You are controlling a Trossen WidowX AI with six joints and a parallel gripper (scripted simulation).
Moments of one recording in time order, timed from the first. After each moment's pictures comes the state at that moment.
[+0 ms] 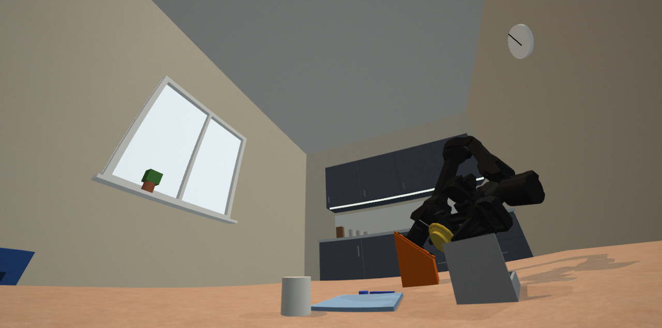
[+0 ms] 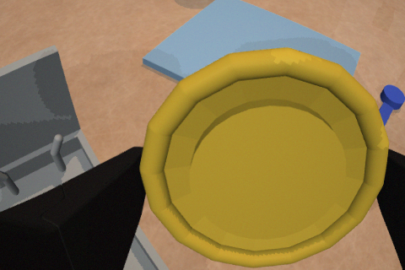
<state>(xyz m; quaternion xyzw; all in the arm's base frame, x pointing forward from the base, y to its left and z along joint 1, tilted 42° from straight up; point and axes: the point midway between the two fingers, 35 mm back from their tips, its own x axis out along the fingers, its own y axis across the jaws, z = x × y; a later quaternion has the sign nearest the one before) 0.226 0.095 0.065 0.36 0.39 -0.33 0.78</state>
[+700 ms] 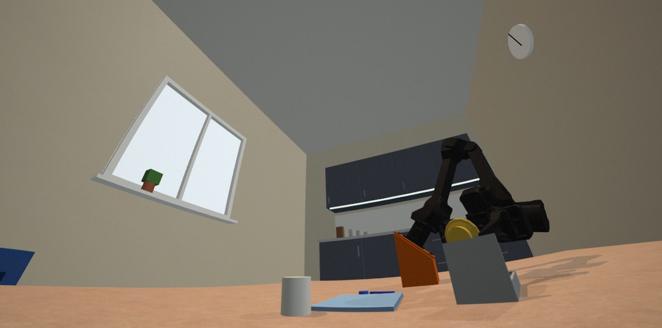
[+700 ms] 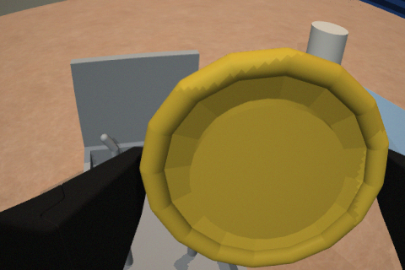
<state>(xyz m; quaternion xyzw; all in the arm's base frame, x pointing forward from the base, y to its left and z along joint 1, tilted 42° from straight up) 0.222 0.124 0.078 0.33 0.22 -0.22 0.89</state>
